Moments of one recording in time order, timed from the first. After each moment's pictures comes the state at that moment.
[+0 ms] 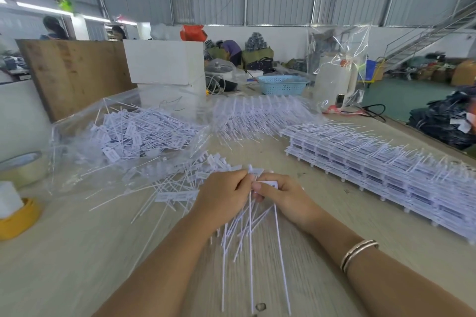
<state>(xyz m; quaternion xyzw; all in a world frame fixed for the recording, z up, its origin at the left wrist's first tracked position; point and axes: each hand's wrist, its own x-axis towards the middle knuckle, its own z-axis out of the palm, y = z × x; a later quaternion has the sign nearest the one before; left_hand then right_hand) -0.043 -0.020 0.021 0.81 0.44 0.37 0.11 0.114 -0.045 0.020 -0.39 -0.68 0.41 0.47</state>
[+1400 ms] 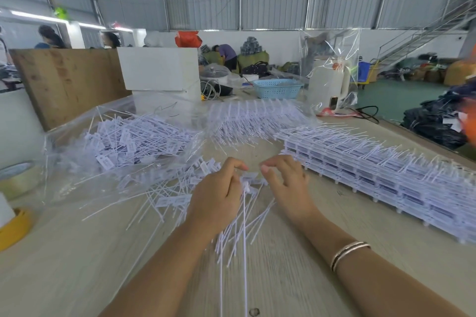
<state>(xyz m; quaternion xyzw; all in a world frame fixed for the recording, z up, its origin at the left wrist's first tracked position) -0.043 -0.033 0.029 0.79 0.40 0.45 0.11 0.123 -0.032 0.018 -0.57 -0.65 0.09 0.49</state>
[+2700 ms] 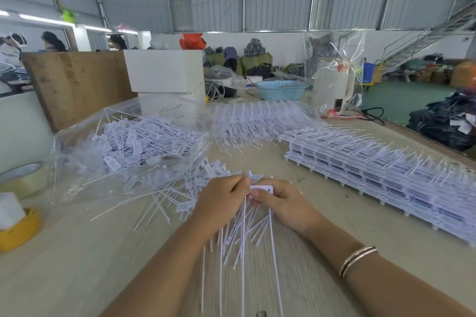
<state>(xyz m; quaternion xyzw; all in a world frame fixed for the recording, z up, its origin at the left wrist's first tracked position) -0.047 -0.025 0.028 0.78 0.46 0.37 0.20 0.114 -0.042 0.015 -0.40 -0.71 0.35 0.47</state>
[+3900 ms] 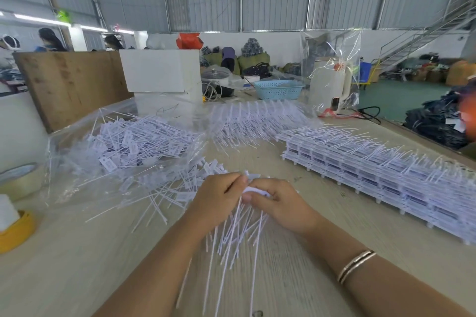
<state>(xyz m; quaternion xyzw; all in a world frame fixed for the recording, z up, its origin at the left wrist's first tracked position) -0.048 -0.023 0.032 0.80 0.39 0.40 0.21 0.113 -0.046 0.025 -0.39 -0.77 0.27 0.43</state>
